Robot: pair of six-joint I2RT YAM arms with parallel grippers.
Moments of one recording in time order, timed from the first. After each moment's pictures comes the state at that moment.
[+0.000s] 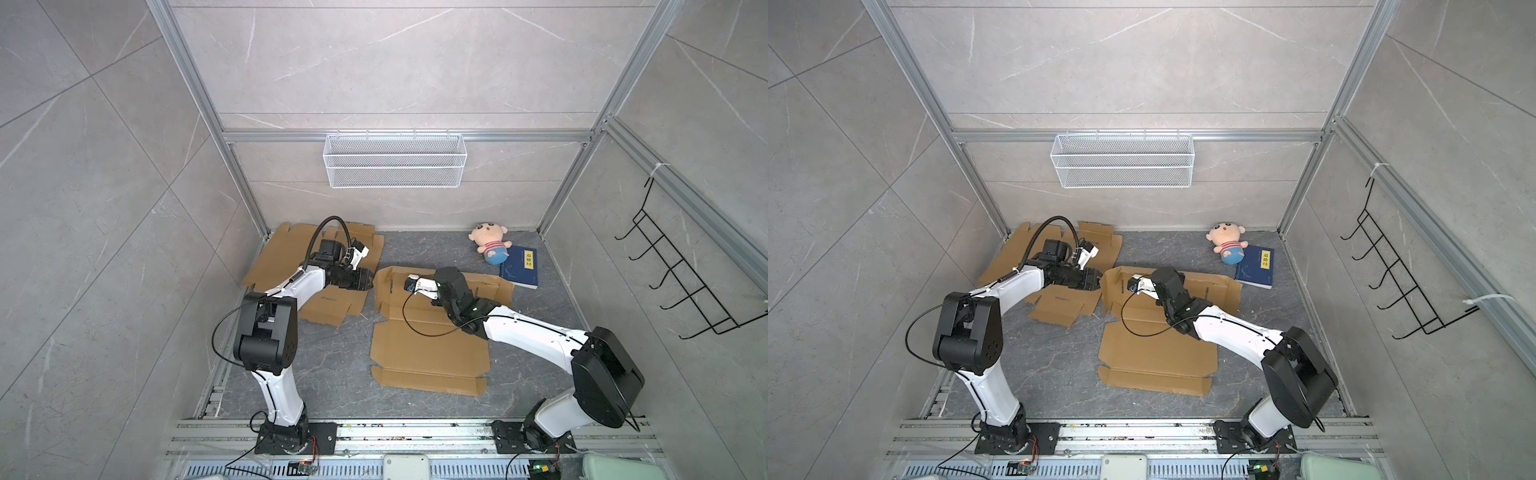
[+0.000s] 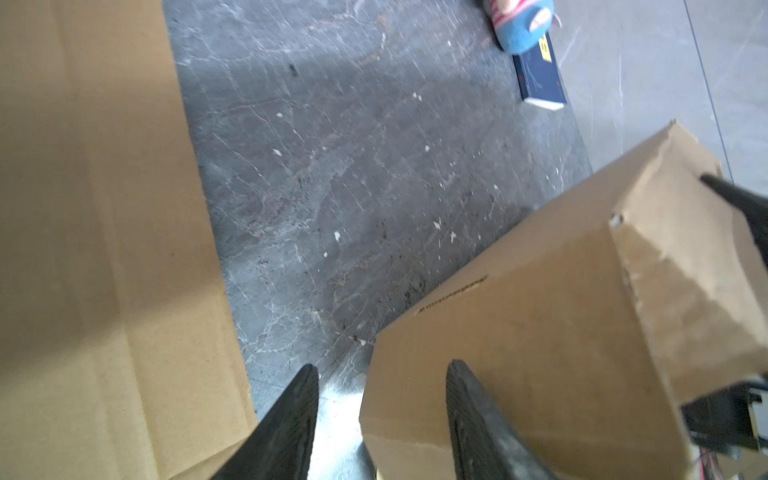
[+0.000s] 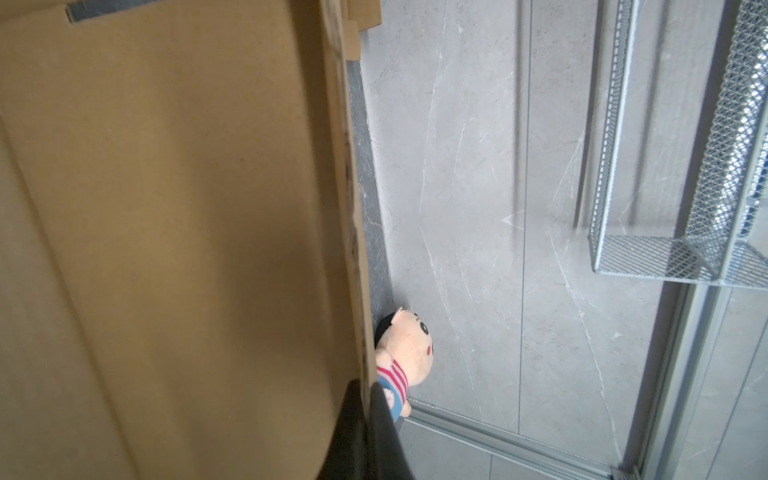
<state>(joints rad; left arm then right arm) -0.22 1.84 1.29 -0.46 0.73 0.00 0.71 1.55 0.99 0.03 0.52 -1.07</state>
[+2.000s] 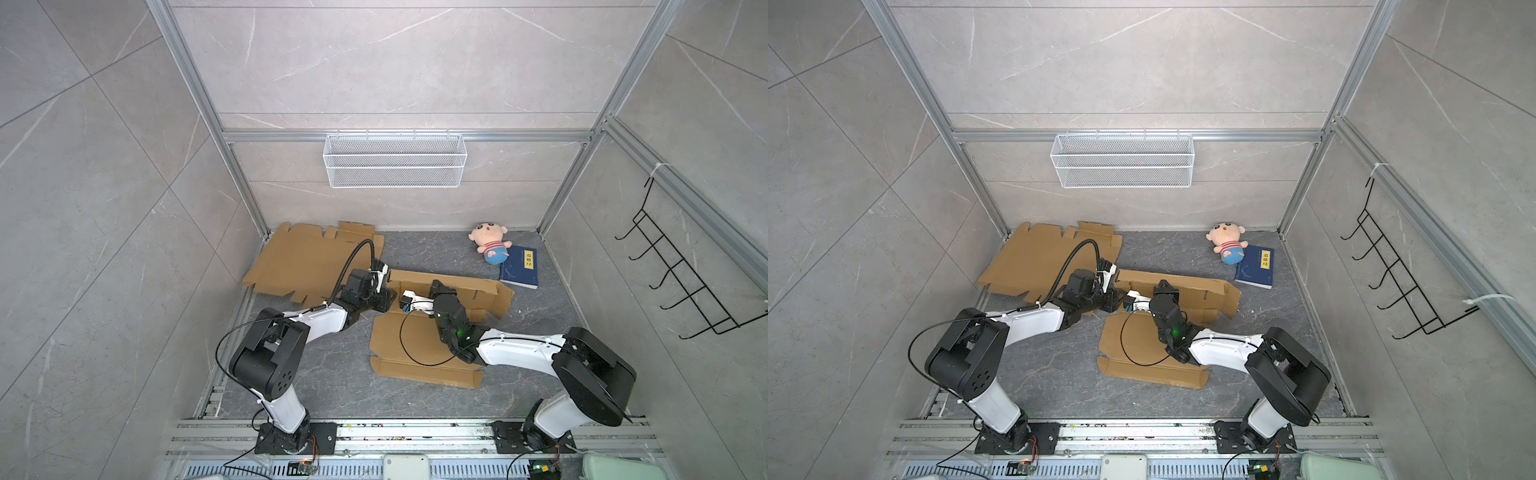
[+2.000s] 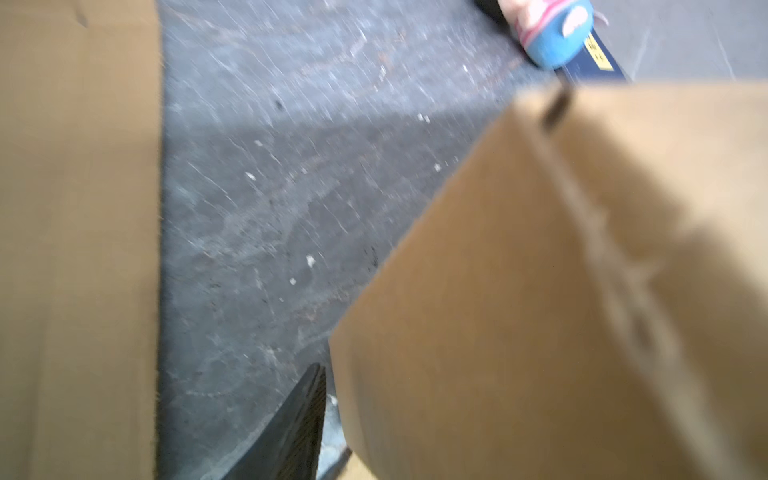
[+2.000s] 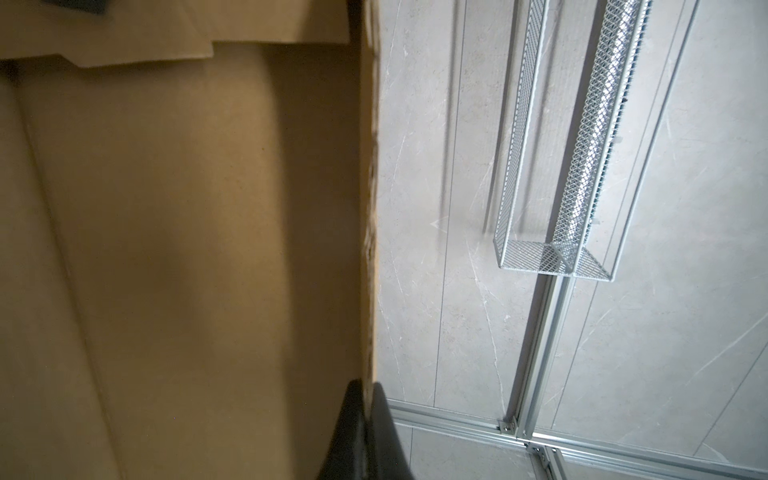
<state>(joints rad) -0.50 1.69 0.87 0.21 0.20 -0.22 0.83 1.58 0.74 0.57 0.74 -1.33</state>
